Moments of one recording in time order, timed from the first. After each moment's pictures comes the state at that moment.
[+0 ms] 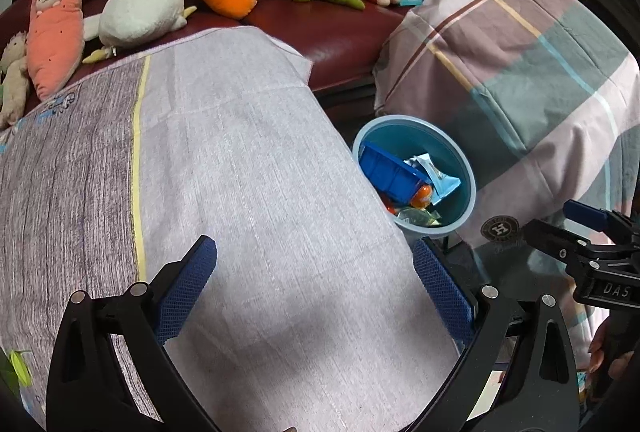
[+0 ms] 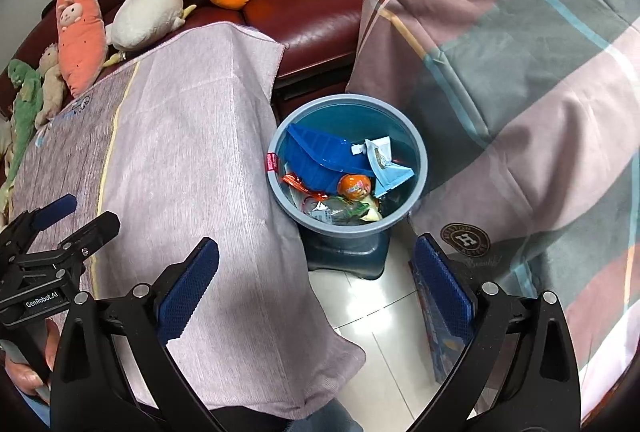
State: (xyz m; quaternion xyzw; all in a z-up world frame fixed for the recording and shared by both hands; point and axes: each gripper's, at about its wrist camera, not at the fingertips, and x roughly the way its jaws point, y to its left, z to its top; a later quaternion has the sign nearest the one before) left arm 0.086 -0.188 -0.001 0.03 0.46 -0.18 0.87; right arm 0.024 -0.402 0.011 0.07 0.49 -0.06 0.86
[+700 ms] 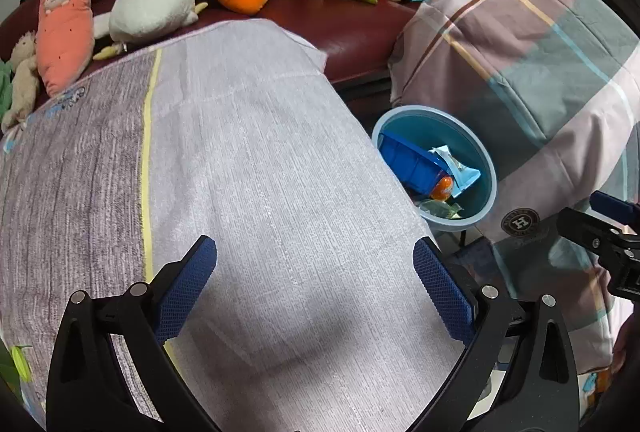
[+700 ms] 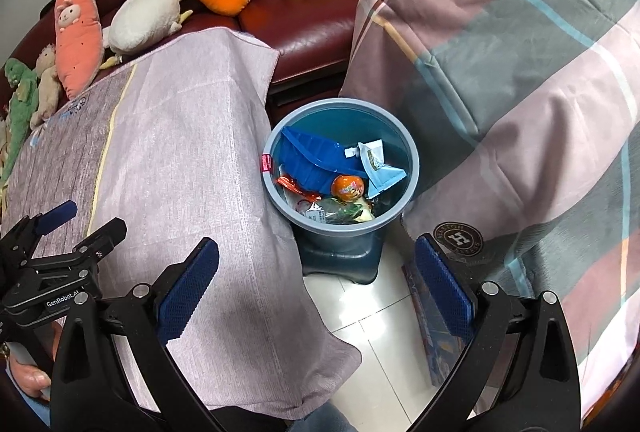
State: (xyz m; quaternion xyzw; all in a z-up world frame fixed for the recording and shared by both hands) left arm 0.088 -0.183 -0.023 0.04 0.46 -0.16 0.87; right arm 0.014 -0.397 0.009 0.06 0.48 -0.07 0.87
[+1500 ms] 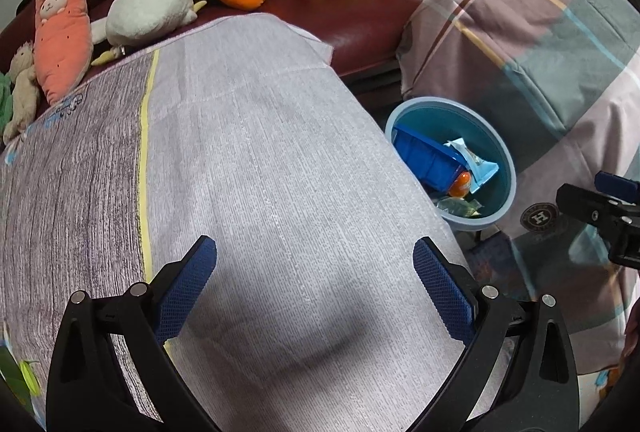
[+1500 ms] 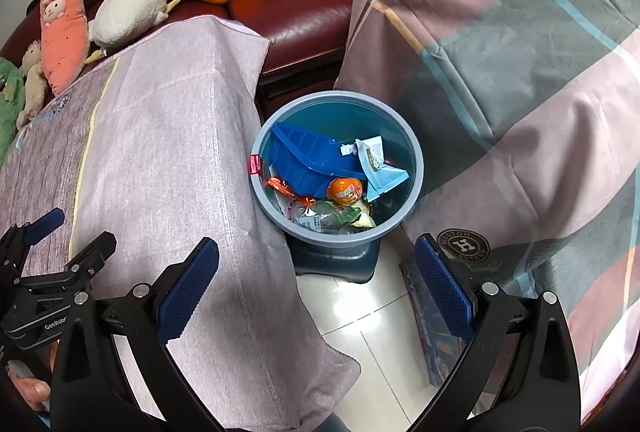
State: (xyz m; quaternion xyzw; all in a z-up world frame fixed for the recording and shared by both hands) left arm 0.103 -0.194 -0.037 0.07 0.47 -0.15 0.87; right arm 0.047 -0.400 -0.009 0.06 0.50 -0.09 0.86
